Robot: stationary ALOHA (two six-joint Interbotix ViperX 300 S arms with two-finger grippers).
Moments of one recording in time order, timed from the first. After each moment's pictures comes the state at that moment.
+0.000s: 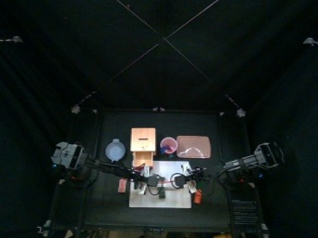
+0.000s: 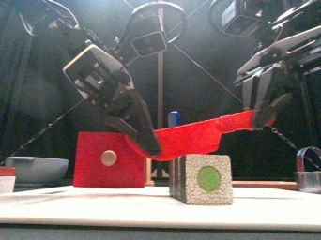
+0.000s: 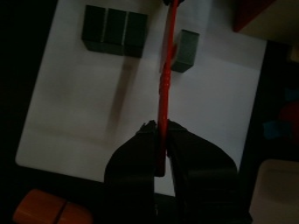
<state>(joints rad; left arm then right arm) -0.21 0.14 0.60 0.08 0.13 0.00 0.24 -0.24 0.81 -0.18 0.38 0.04</state>
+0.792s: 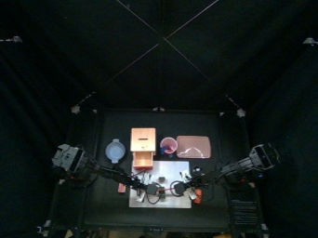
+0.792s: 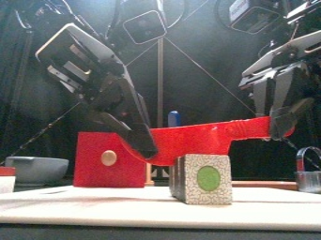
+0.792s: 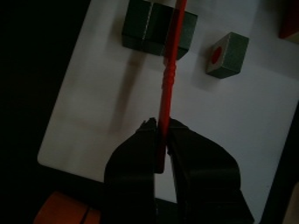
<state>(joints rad) -0.29 0.17 0.58 0.06 0.13 -0.01 0.31 -0.16 0.80 -0.16 0.35 0.05</state>
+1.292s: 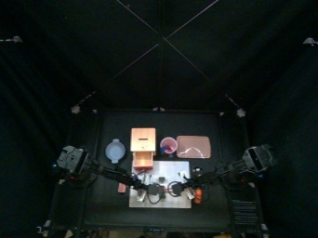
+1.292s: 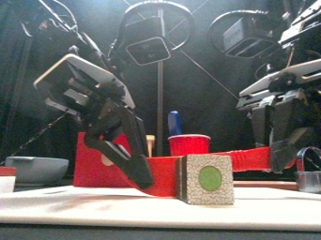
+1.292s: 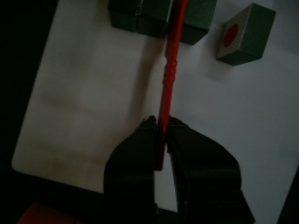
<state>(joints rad) -0.28 0.23 0.57 0.06 0.14 -0.01 0.29 -0.05 0.80 -0.17 0.31 0.05</state>
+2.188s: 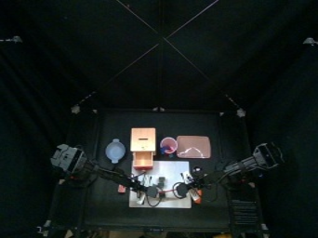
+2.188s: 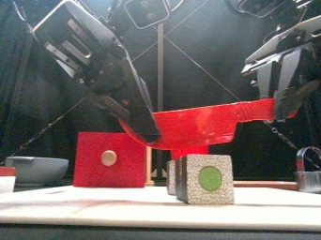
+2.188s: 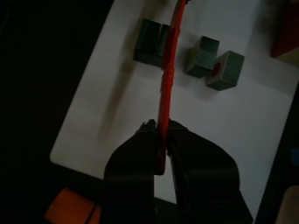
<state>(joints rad) -0.33 0.15 0.54 0.06 0.17 -0.01 0.35 -0.22 0.81 -0.18 0.34 0.05</state>
